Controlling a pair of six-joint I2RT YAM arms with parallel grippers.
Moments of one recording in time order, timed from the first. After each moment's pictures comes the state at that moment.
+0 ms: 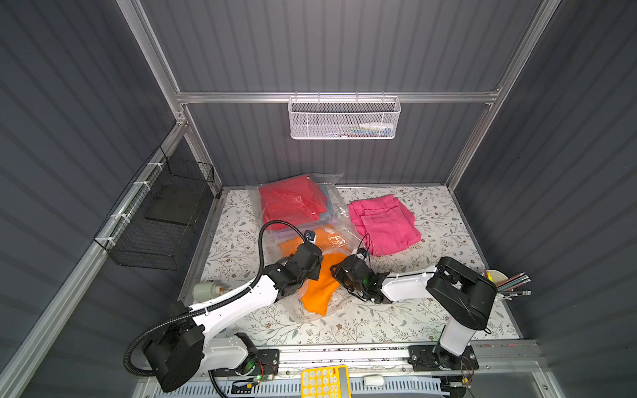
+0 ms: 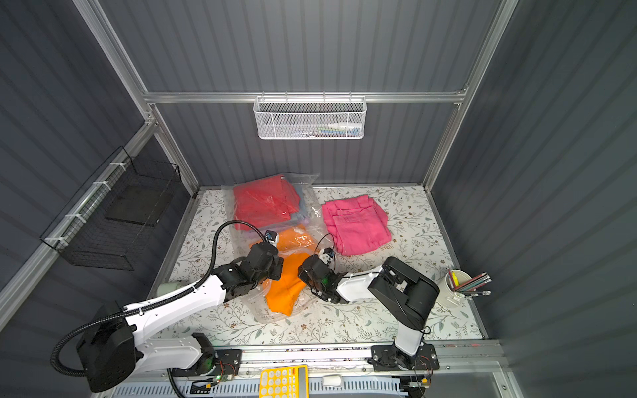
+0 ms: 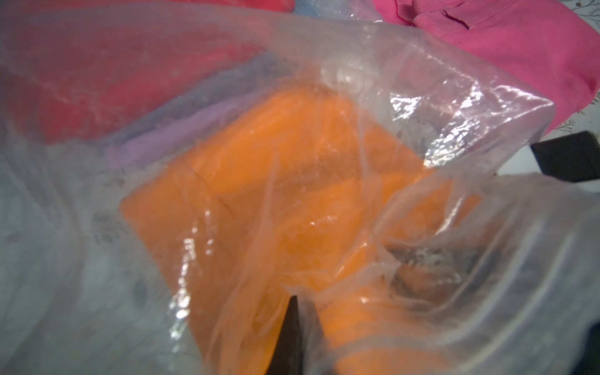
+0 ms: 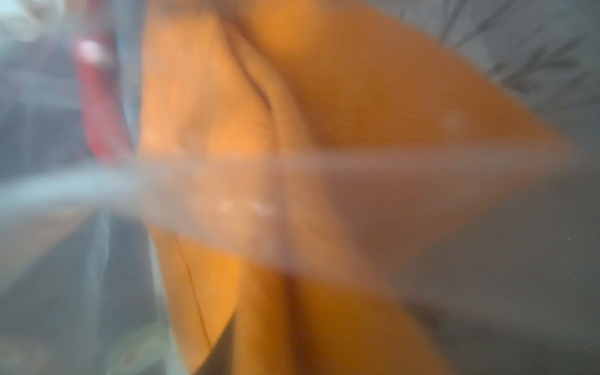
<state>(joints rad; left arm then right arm) -0.82 1.27 0.78 -0.33 -0.35 -0.38 0.92 1.76 0.73 0.38 0.17 1.37</state>
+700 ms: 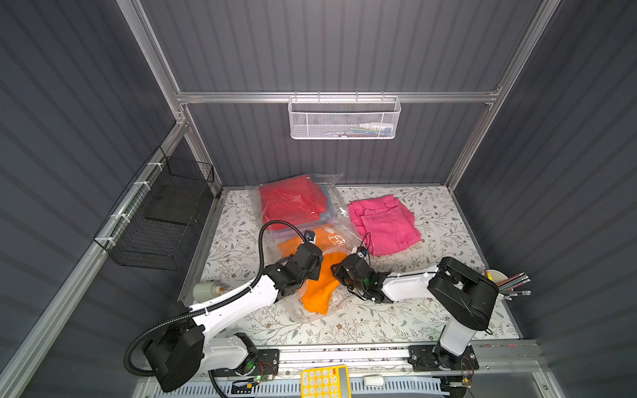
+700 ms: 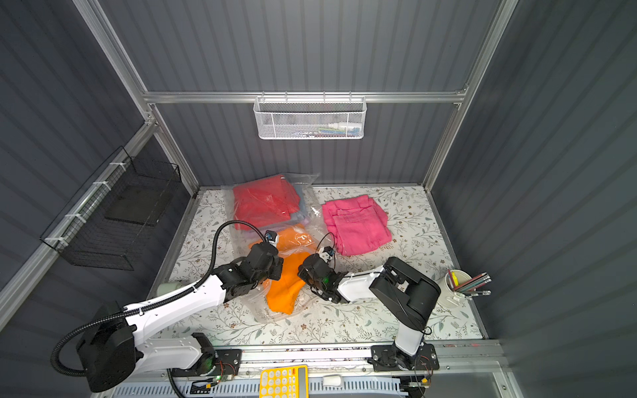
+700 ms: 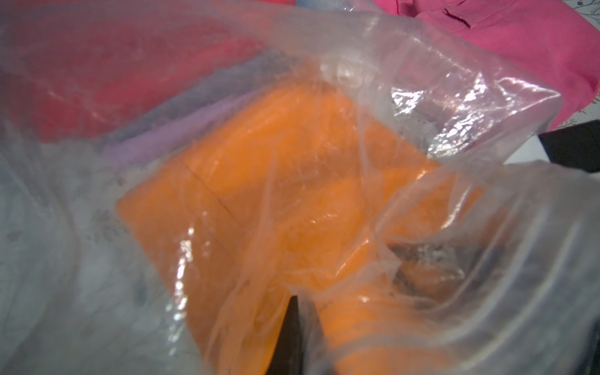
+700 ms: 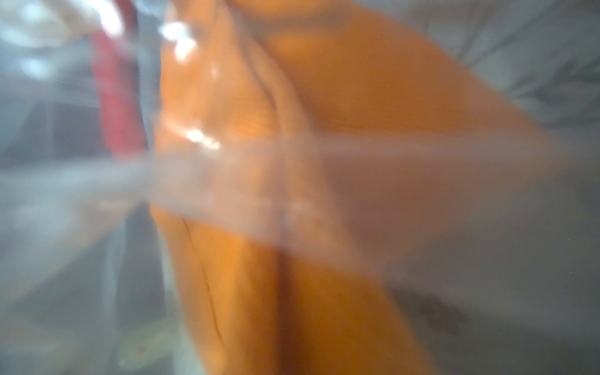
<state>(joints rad) -0.82 1.27 0.78 -0.33 -0.35 -0.38 0.91 1.75 0.72 0.40 0.15 1.35</state>
